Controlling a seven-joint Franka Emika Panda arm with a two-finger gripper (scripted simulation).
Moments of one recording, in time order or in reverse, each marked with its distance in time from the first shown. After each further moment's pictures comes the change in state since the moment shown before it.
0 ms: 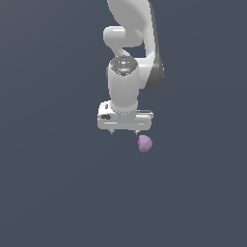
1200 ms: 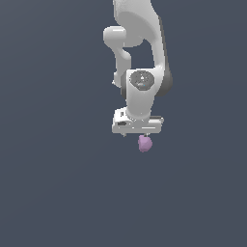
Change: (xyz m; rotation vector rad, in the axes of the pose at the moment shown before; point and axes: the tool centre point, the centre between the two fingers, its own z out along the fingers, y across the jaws) arm -0.017 -0.049 0.043 -0.002 -0.040 -0.033
